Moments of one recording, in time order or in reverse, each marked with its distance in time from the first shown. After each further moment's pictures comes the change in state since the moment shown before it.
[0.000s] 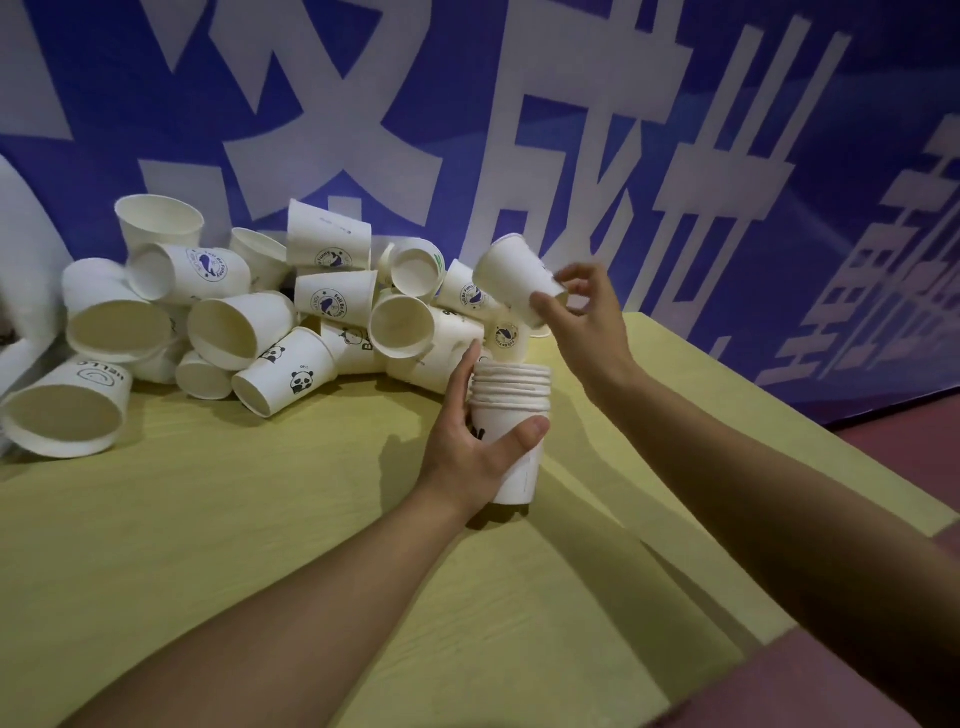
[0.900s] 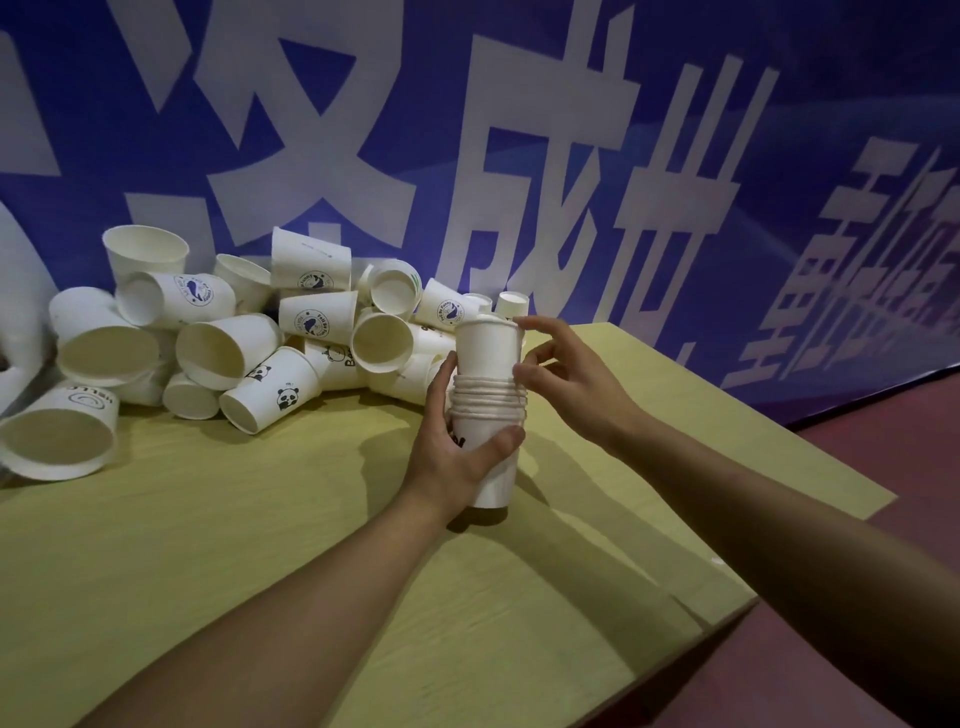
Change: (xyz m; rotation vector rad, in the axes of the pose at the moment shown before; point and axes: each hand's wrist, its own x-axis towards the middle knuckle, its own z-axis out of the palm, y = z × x) left_hand -0.003 0.005 -0.003 0.012 -0.044 -0.020; right_hand -0.057 -0.017 -0.038 -0.230 -0.340 -0.013
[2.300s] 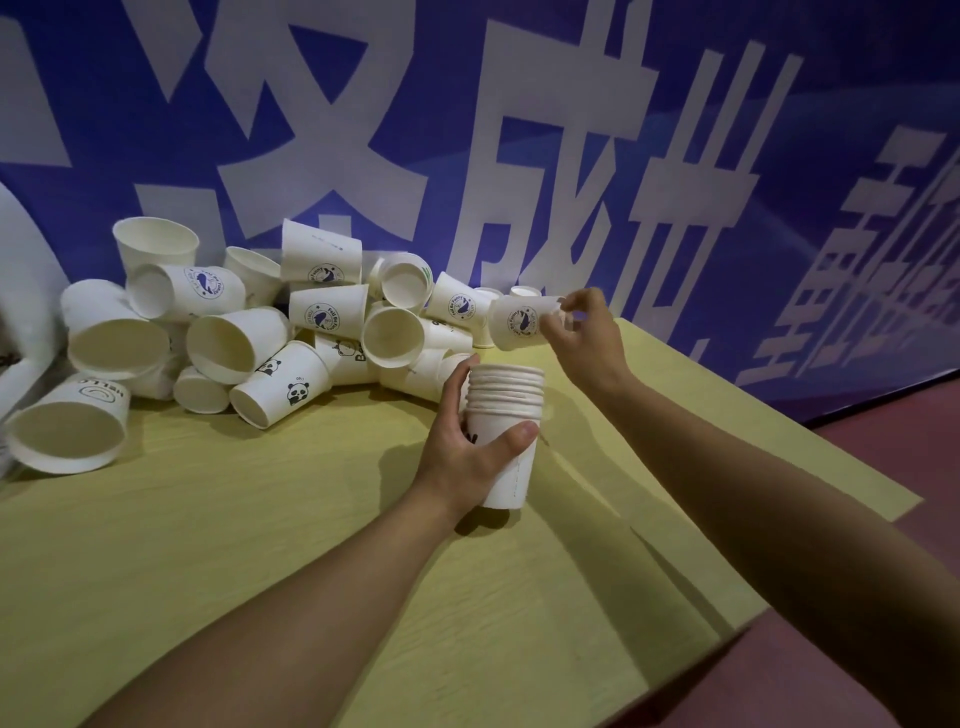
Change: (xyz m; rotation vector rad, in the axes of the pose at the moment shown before) left_hand 0.002 -0.004 -0.001 -0.060 -0.030 -0.056; right_hand 0.068 0.033 0.009 0.089 0.395 0.089
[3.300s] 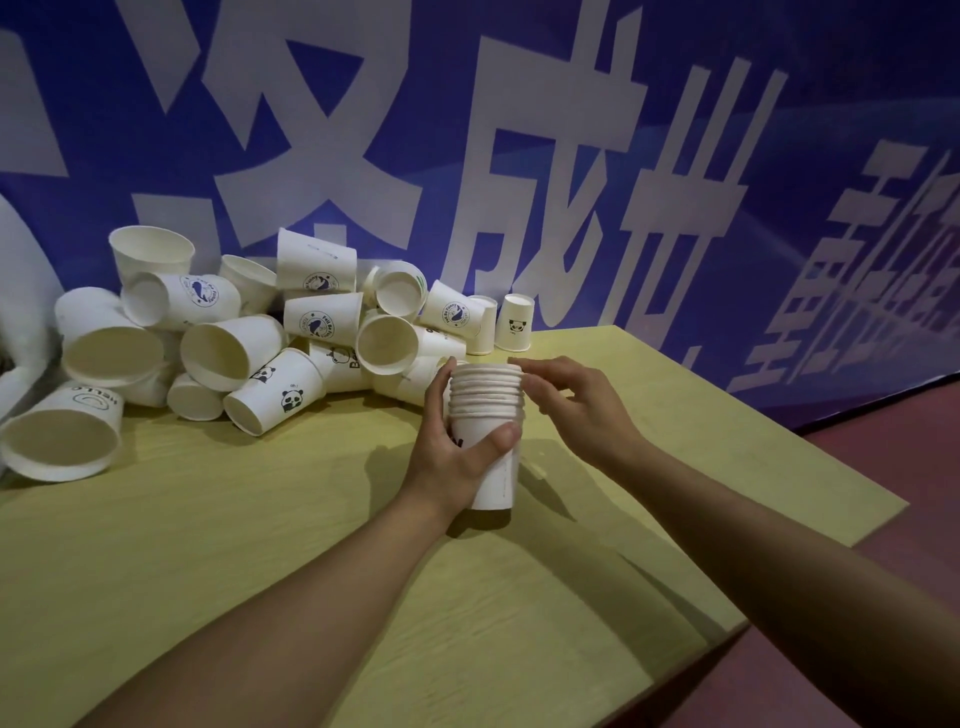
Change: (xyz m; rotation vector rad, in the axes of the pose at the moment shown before) left_hand 0.000 0.004 0.000 0.007 0.068 -0.007; right_hand -0.066 -0.001 -0.019 -0.121 -0.283 -0.146
